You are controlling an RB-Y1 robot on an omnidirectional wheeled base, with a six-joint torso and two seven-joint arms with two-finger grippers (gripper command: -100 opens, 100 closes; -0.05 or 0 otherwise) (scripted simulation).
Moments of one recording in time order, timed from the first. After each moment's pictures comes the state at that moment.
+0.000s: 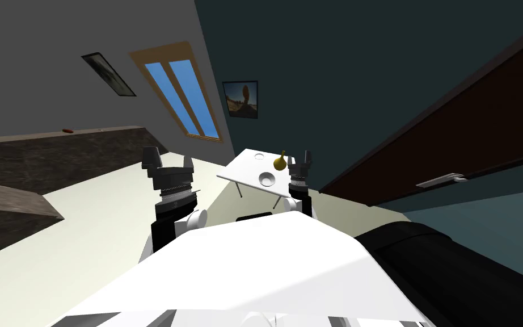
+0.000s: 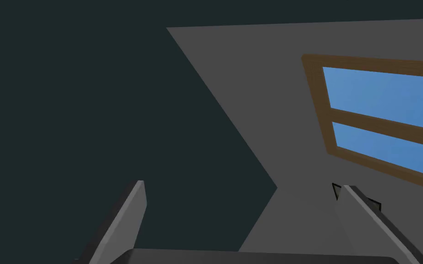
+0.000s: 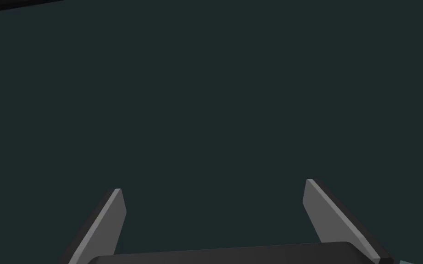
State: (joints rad) left arm 0.47 -0.03 0.02 -2.37 -0.05 -0.45 0.00; right arm 0.48 0.04 0.07 -2.26 -0.08 -0.51 -0.11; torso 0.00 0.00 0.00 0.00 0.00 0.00
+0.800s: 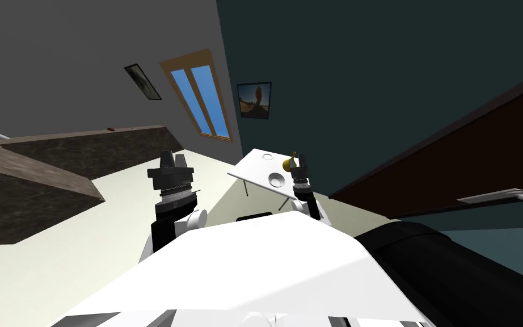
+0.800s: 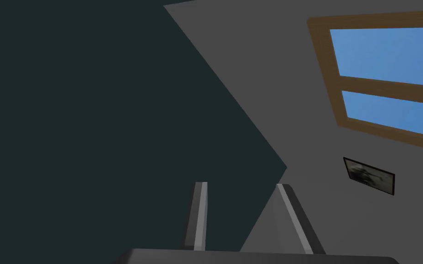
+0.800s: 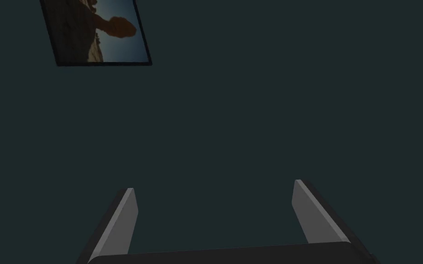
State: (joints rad) left arm 0.47 -0.03 0.02 -2.37 -0.05 -0.45 0.00; right arm 0.49 -0.19 0.01 -2.20 -0.04 -0.54 -0.04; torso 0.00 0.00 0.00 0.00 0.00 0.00
